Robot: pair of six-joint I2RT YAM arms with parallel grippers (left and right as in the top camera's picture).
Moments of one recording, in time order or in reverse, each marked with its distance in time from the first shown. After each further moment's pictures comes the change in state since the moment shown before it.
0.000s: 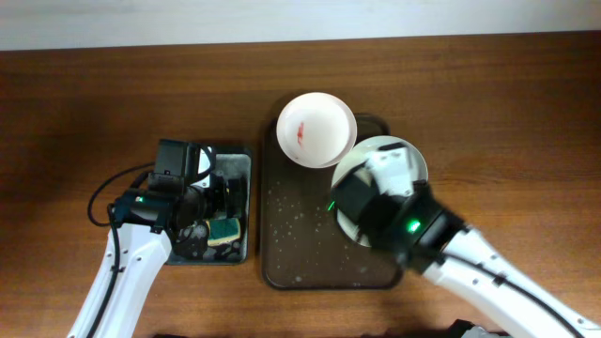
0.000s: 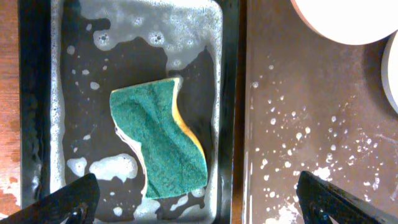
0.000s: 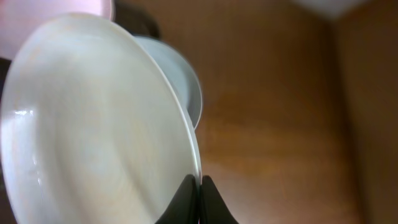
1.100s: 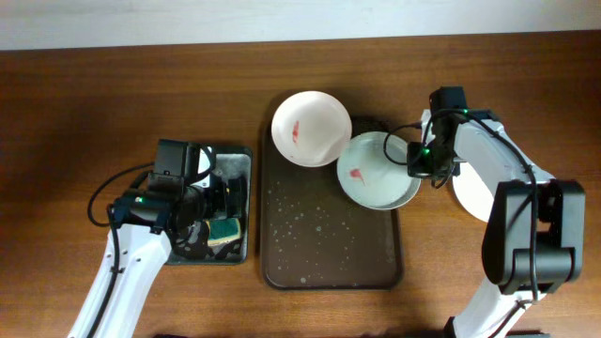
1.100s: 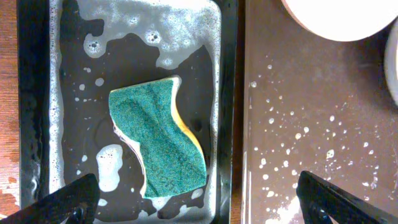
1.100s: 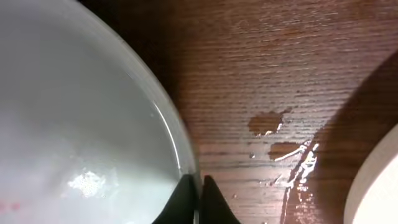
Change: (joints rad) left arm 0.000 -0.002 0.000 -0.002 0.003 0.000; right arm -0.736 0.621 0.070 0.388 -0.746 -0.479
